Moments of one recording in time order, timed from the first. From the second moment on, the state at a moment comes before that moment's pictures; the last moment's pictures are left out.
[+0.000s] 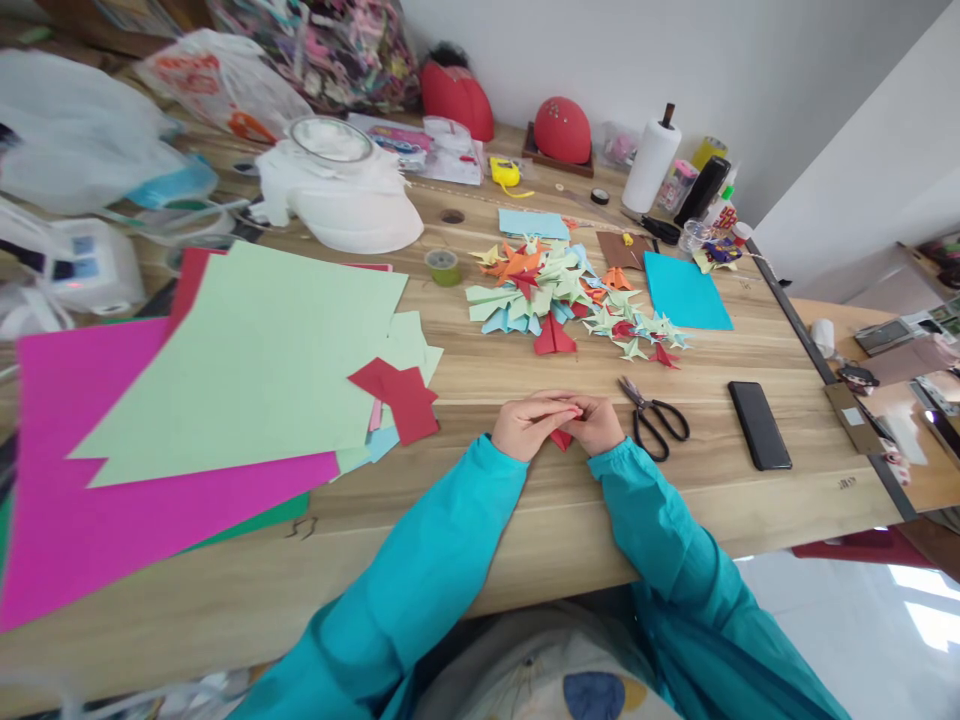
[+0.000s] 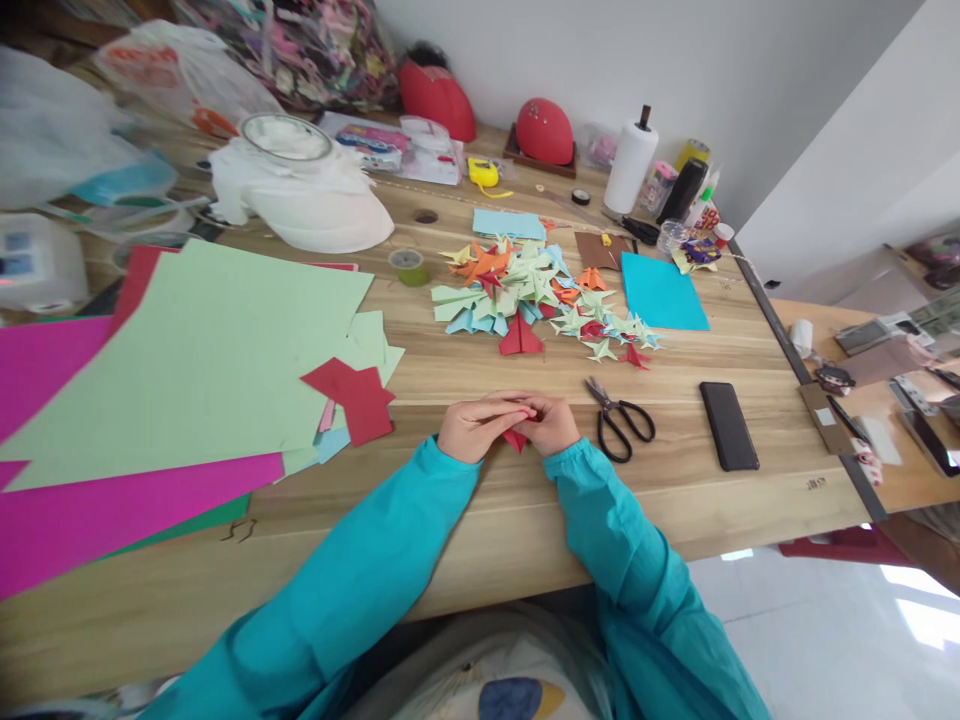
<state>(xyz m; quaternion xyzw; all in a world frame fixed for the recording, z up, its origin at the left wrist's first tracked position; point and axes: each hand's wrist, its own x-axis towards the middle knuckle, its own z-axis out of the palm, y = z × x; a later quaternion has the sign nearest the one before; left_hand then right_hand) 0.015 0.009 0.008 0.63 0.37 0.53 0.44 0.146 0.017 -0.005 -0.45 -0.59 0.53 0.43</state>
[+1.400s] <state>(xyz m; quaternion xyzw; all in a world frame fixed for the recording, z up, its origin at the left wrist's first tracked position) 0.015 0.005 0.015 0.52 0.41 0.56 0.50 0.142 0.014 -0.003 -0.47 -0.56 0.53 0.43</state>
